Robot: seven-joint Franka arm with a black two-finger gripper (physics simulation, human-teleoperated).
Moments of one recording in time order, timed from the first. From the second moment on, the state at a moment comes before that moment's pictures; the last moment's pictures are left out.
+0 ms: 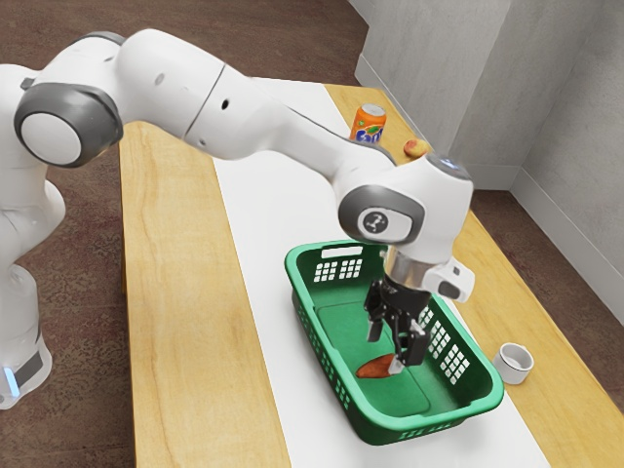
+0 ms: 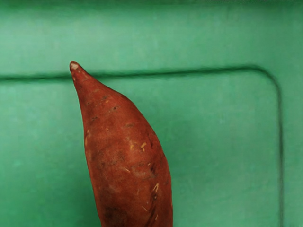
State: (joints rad) arm -0.66 0.26 0.31 -1.69 -0.25 1.95 -0.35
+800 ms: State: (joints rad) arm -0.66 0.31 0.32 -1.72 -0.28 2.03 -0.28
